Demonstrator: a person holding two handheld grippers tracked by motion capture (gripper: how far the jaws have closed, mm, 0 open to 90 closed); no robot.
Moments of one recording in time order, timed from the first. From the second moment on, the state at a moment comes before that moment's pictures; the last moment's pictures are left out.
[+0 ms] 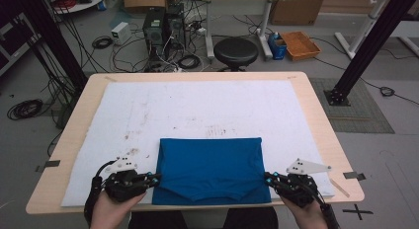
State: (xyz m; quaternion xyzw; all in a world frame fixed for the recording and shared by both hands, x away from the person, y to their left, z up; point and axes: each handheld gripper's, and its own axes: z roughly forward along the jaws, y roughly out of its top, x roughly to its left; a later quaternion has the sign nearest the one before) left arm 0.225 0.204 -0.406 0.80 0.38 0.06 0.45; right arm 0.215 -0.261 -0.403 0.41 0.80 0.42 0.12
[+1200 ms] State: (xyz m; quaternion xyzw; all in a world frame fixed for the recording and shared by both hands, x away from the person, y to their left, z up) left arm 0.358 0.200 -0.431 0.77 0.46 0.17 0.41; right arm 0.363 -0.263 -0.425 0.52 0.74 0.40 0.15
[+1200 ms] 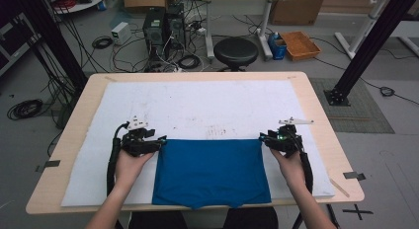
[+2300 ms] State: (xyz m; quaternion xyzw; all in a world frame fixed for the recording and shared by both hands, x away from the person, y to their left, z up) left arm 0.396 0.192 -0.440 0.78 0.43 0.17 0.41; right arm 0.405 -0.255 -0.436 0.49 0.77 0.37 0.18
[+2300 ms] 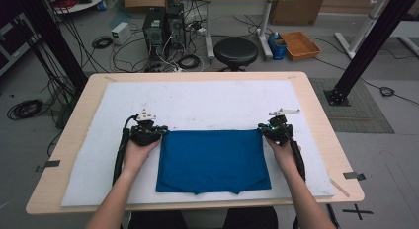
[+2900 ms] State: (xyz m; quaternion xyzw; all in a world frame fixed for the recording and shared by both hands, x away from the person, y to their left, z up) left arm 0.346 0.213 -0.410 0.74 0.42 0.23 0.47; right arm 0.367 -0.264 -0.416 0.46 0.76 0.41 0.21
